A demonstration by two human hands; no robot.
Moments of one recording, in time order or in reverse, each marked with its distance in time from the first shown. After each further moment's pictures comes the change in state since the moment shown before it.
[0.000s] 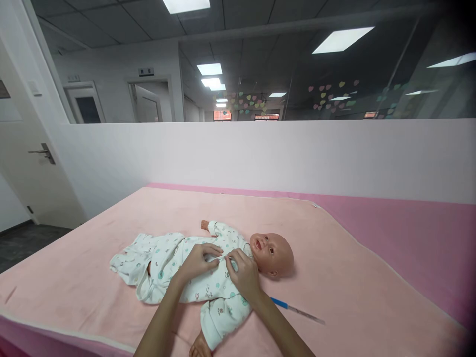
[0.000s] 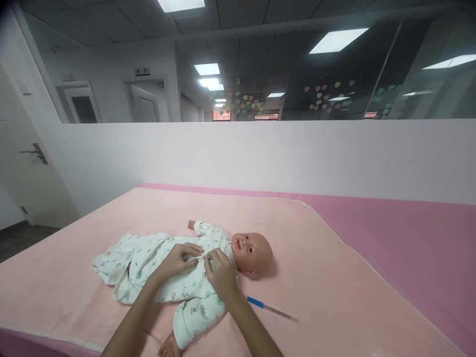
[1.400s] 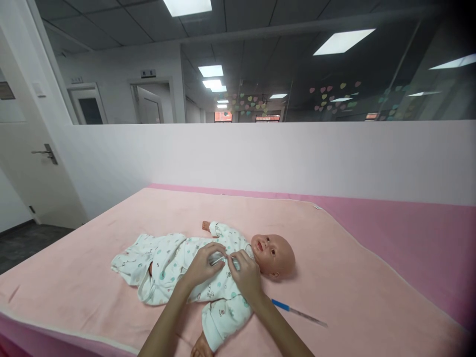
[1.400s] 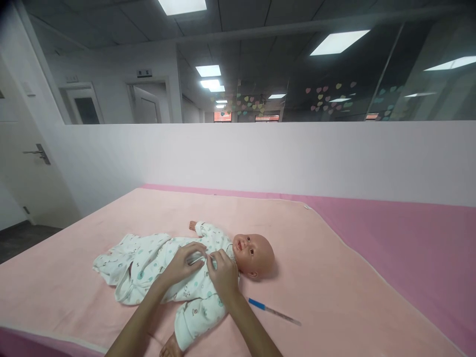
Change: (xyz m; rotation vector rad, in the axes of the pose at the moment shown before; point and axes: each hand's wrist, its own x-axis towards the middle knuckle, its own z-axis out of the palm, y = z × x) left_hand -0.002 0.019 0.010 0.098 0.084 0.156; right_hand -0.002 0.002 0.005 -0.057 0.025 0.079
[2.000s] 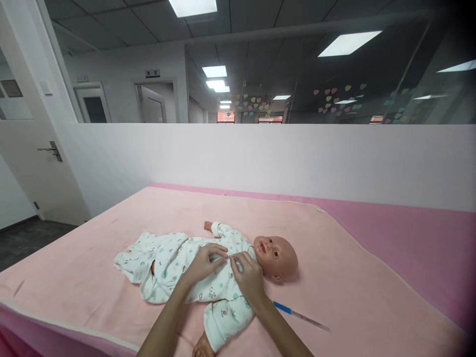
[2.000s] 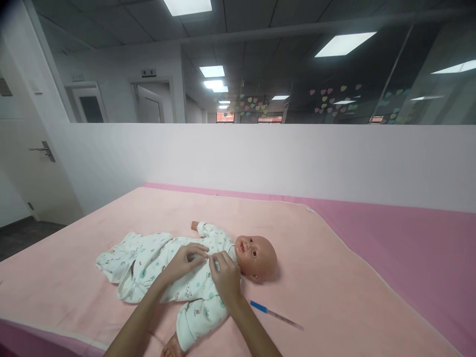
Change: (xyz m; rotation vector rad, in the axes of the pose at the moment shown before) left_hand 0.000 -0.012 0.001 -0.100 -0.007 -0.155; right_hand 0.000 0.001 -0.002 0.021 0.021 -0.031
